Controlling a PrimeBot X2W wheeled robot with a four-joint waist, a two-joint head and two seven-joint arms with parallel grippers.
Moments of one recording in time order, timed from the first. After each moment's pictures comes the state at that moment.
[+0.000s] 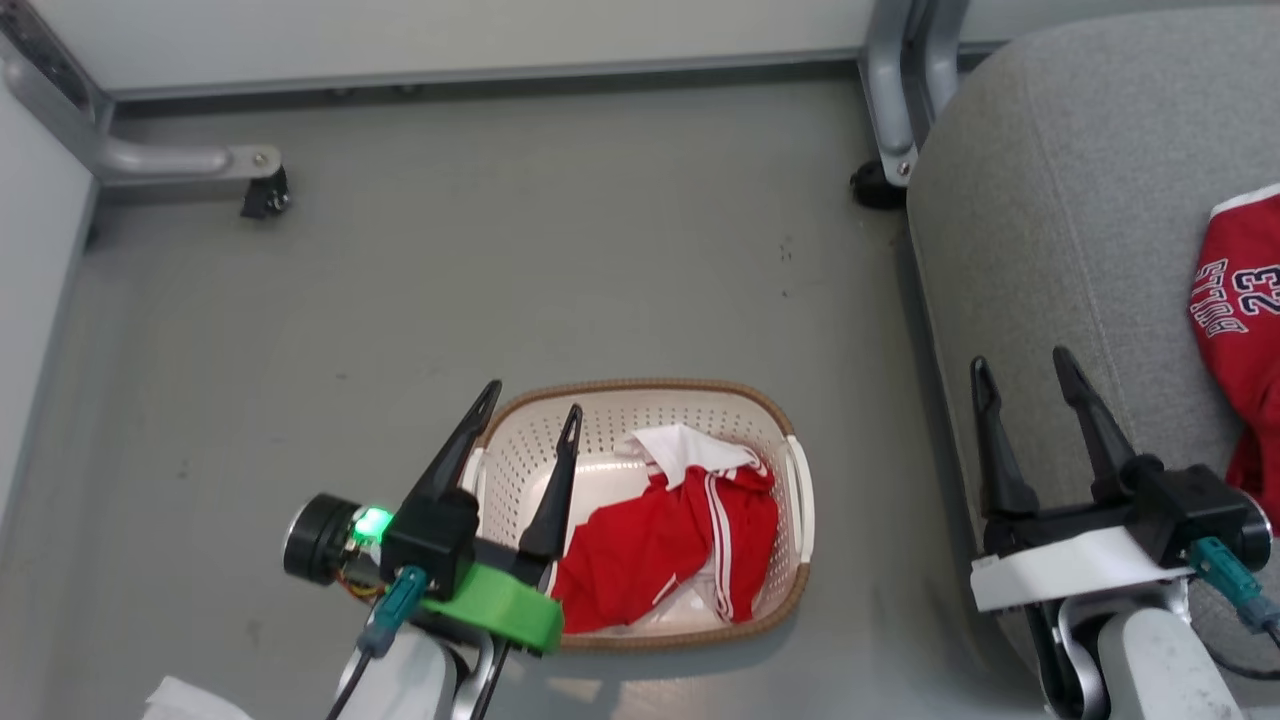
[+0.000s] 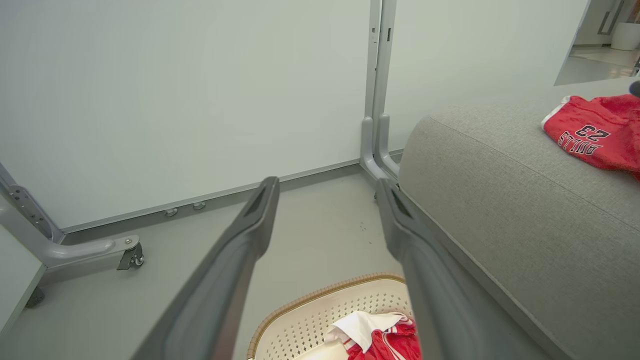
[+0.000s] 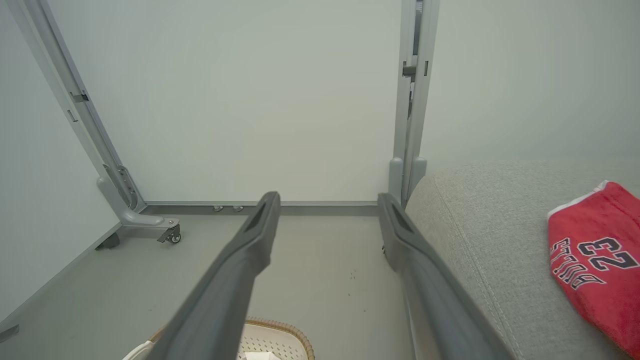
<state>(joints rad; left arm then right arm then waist) -0.17 0.05 -0.33 0.19 -0.08 -0.08 -0.26 -0.06 -0.05 0.00 0.04 0.10 0.13 -0.26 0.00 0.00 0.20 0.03</state>
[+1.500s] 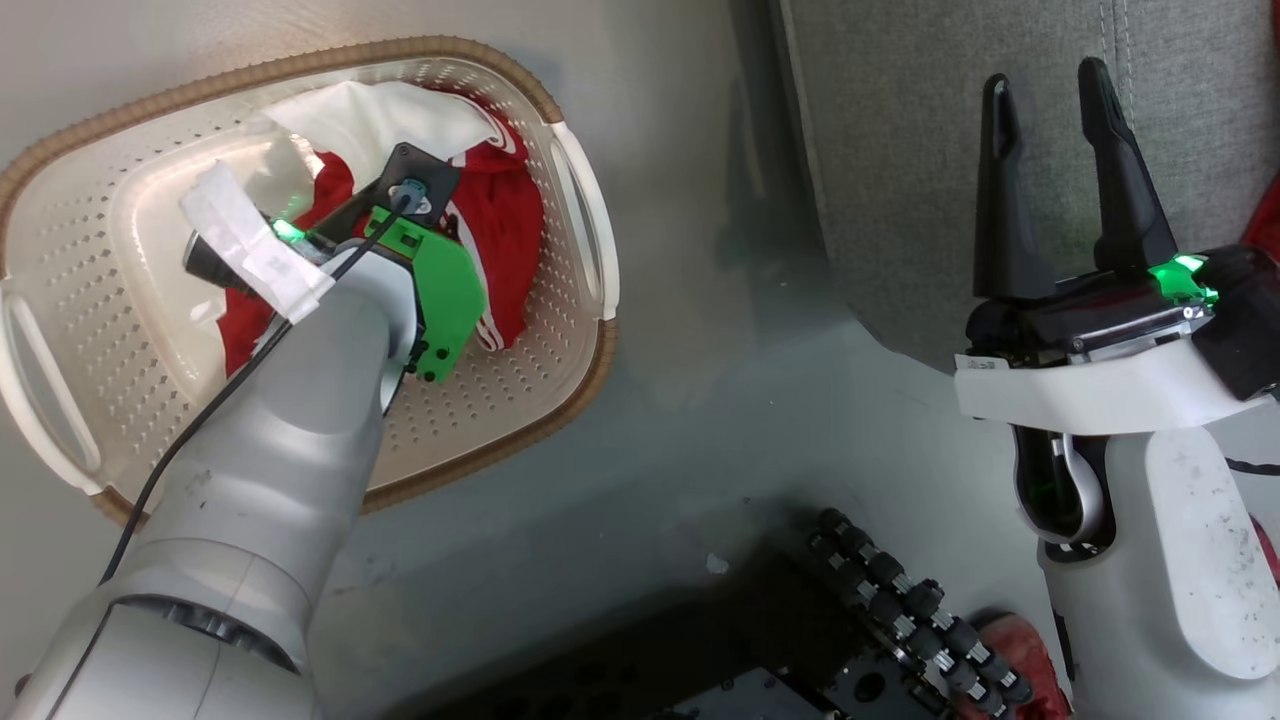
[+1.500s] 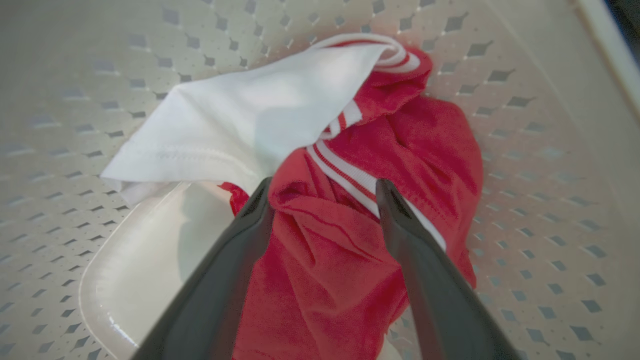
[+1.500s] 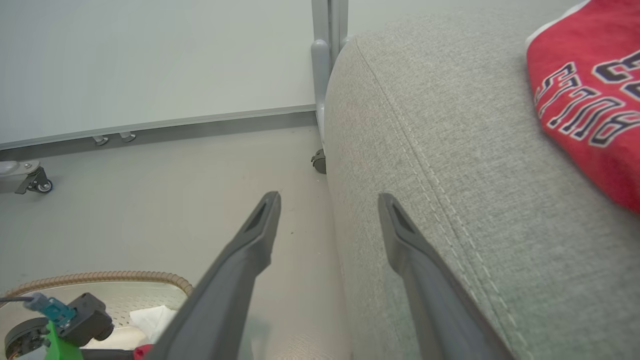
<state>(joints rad) -1.08 0.05 -0.64 1.27 -0.18 -0.04 0.01 -0.40 -0.05 0.08 -0.10 0.25 0.13 -0.26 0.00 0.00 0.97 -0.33</state>
